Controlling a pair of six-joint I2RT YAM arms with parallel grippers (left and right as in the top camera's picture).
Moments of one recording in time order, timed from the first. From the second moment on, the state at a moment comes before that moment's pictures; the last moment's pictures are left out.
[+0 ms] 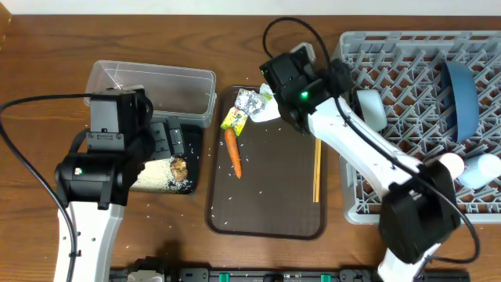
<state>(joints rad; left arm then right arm) -0.06 1.11 1.21 -1.05 -0.01 -0.22 0.59 1.89 1.54 -0.72 0.86 -0.03</state>
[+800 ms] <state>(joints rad) -0.06 1.11 1.21 -1.05 -0.01 -0.22 0.57 2.00 1.55 -0.75 0.08 0.13</state>
